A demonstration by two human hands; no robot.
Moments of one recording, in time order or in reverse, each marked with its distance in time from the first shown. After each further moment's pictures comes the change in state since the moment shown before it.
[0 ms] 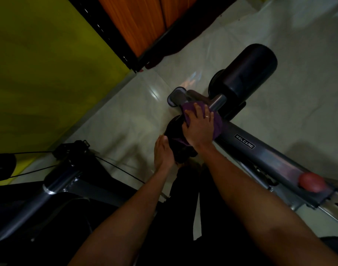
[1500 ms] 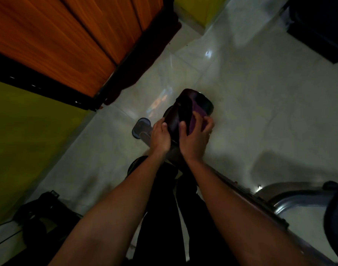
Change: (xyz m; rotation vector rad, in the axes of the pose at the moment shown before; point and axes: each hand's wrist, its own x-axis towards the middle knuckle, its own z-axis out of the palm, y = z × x) left_hand 0.093 0.224 0.179 0.141 -0.187 0.318; right_hand 0.117 0.129 -0.098 0.465 0.441 0.480
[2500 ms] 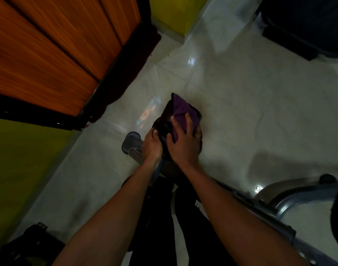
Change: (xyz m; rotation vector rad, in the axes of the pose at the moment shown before) left_hand 0.038 -0.001 0.022 0.045 -0.062 -0.071; right_hand 0.029 0.007 0.011 -0.198 -0.245 -0.085
